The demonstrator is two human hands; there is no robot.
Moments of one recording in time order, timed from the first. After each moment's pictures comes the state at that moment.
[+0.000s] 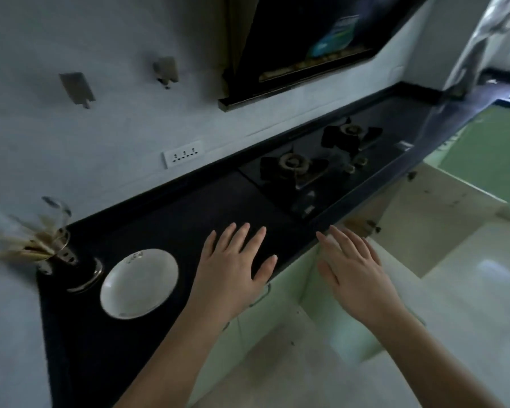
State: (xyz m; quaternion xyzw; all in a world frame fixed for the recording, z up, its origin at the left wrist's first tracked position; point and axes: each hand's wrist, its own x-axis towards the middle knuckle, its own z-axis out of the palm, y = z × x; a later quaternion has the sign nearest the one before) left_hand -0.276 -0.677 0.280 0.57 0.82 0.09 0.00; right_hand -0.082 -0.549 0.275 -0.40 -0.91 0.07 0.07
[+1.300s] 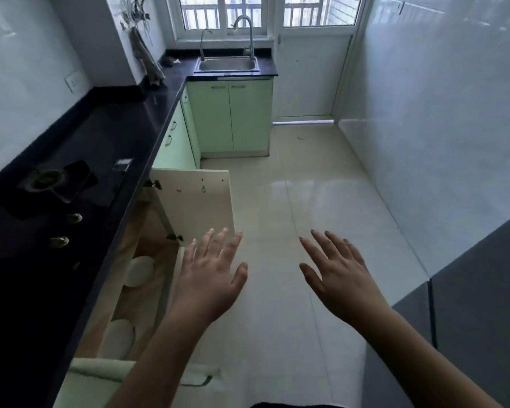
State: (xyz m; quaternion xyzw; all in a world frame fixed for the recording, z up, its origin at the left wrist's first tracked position) left_hand 0.110 -0.293 0.245 0.85 0.51 0.06 0.07; right_hand 0.344 -0.379 0.246 -0.74 -0.66 0.04 0.07
